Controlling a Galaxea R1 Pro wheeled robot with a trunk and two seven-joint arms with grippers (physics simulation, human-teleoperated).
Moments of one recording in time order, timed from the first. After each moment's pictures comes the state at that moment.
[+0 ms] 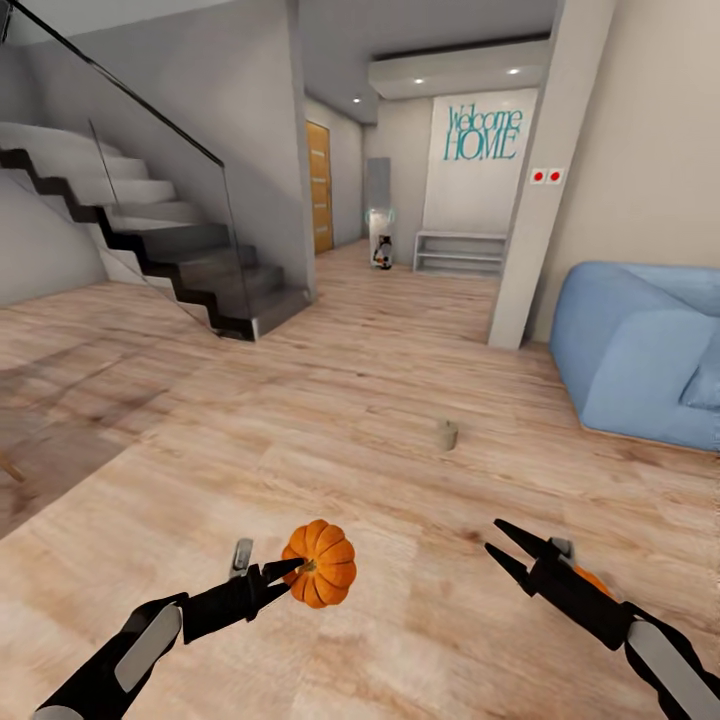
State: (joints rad) left arm -0.46 0.22 -0.27 -0.71 0.97 0.67 -0.79; right arm -0.26 -0.40 0.11 -1.03 -1.33 0.67 0.83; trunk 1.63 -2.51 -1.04
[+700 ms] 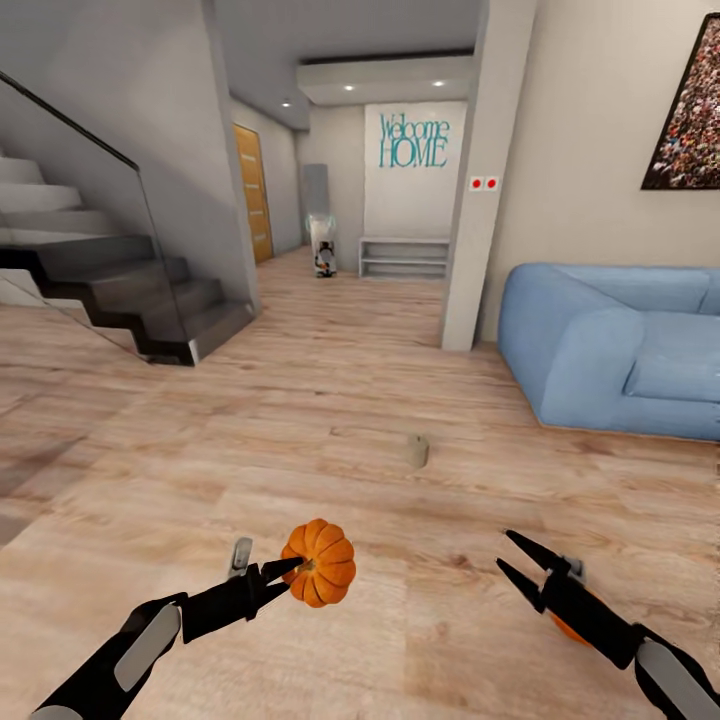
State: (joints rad) left arm -0.46 0.22 -0.27 -0.71 0.97 0.67 -0.80; right arm -0.26 -0.40 0.11 -0.90 -1.38 0.65 0.83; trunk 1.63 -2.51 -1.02
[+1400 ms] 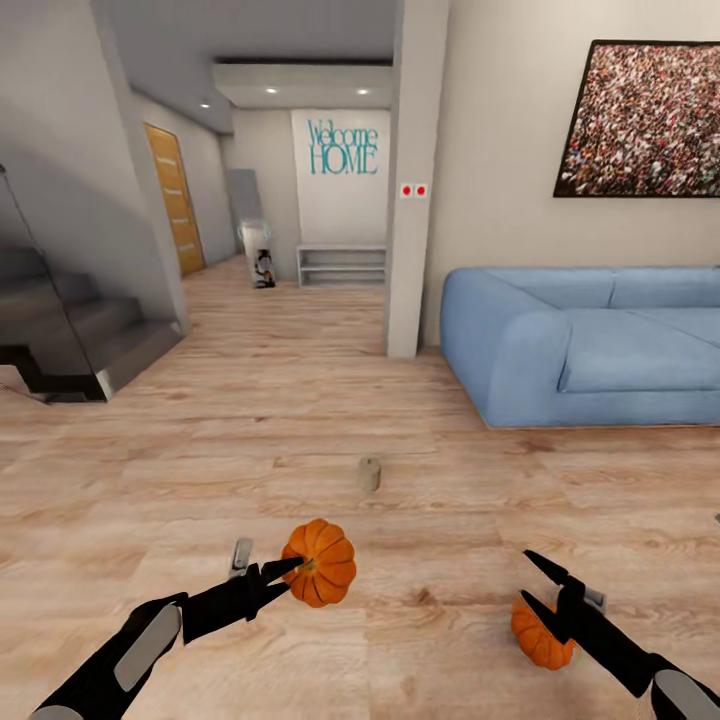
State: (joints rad) left arm -0.46 0.22 -0.27 -0.71 0.97 0.67 -0.80; right arm -0.26 -0.41 0.11 -0.75 -1.59 0.59 0.59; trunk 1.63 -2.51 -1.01
